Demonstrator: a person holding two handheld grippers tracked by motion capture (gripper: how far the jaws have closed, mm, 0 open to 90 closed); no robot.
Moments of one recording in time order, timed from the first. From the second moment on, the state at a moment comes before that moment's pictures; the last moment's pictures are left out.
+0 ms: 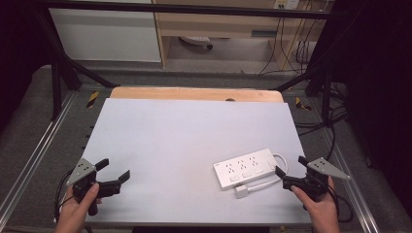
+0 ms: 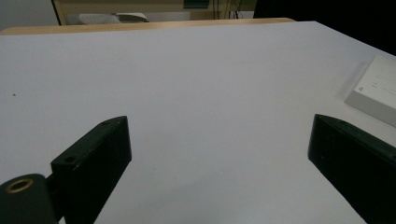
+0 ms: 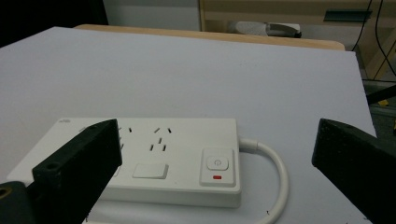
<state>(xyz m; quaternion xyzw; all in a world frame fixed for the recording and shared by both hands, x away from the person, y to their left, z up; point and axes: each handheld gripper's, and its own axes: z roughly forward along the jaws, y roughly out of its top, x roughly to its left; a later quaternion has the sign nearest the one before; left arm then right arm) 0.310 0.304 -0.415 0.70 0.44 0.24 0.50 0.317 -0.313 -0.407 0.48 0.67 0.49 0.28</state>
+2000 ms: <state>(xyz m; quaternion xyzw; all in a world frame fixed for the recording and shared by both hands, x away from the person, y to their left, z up) 0.310 0.301 -0.418 0.71 0.44 0.23 0.50 0.311 -0.286 -0.356 0.41 0.68 0.53 0.30</state>
